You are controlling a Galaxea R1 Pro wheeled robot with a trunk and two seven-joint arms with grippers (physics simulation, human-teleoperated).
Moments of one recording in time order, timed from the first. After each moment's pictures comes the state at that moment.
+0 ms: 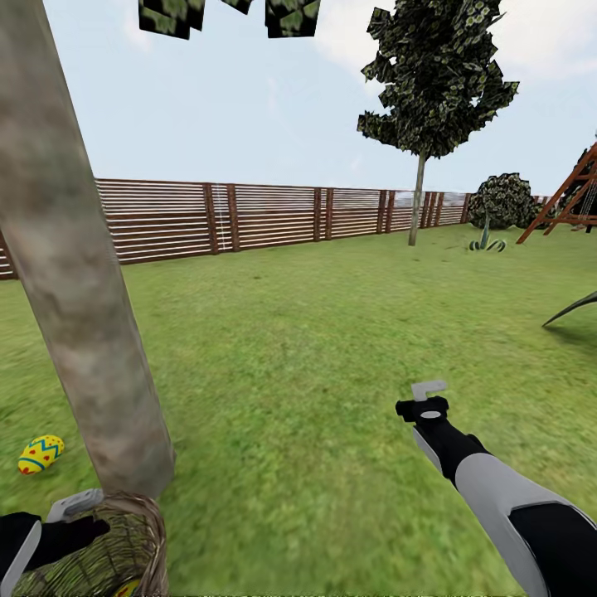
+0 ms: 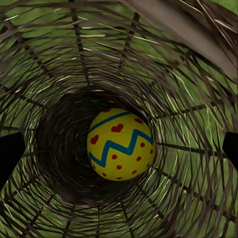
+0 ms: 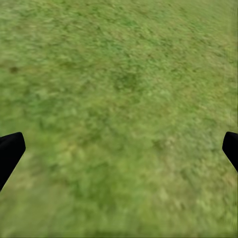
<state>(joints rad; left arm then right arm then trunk) -0.38 0.37 0.31 -0.77 0.12 0.76 -0.23 -0.92 -0.09 0.19 -0.27 0.02 0.10 -0.23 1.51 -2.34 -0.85</state>
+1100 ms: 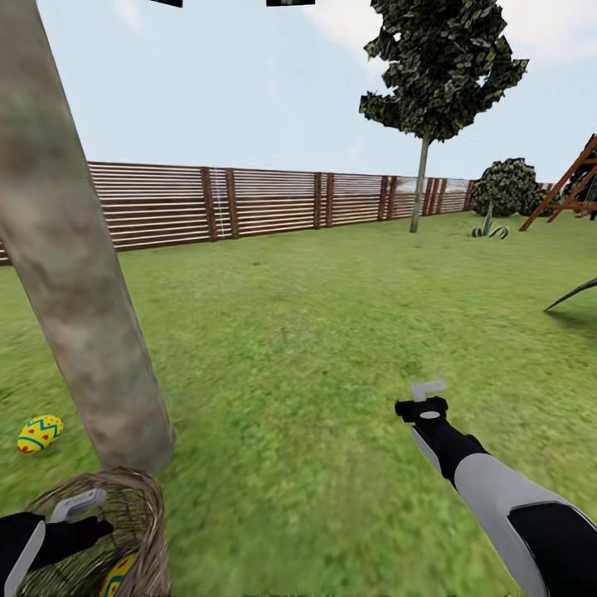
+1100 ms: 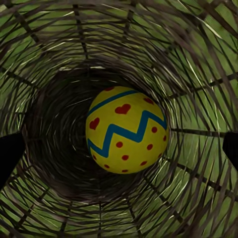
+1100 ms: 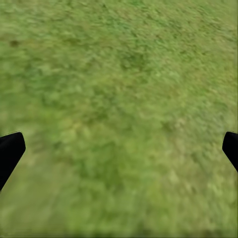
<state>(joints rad) -0.38 0.36 0.30 -0.77 0.12 0.76 -0.23 -0.92 -0.09 0.19 -0.27 0.02 0.10 -0.23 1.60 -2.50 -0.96</state>
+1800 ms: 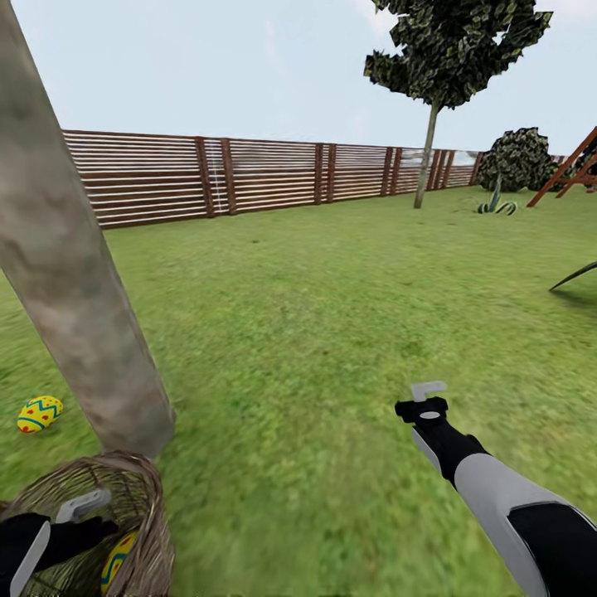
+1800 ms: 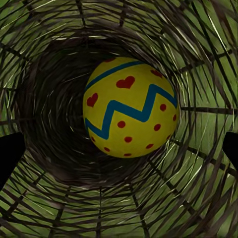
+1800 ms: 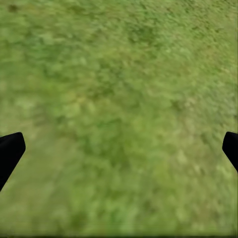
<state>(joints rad) -0.38 0.34 0.30 -0.77 0.12 0.76 -0.23 -0.91 -0.09 0.19 -0.27 0.02 0.10 -0.23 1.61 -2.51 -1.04</state>
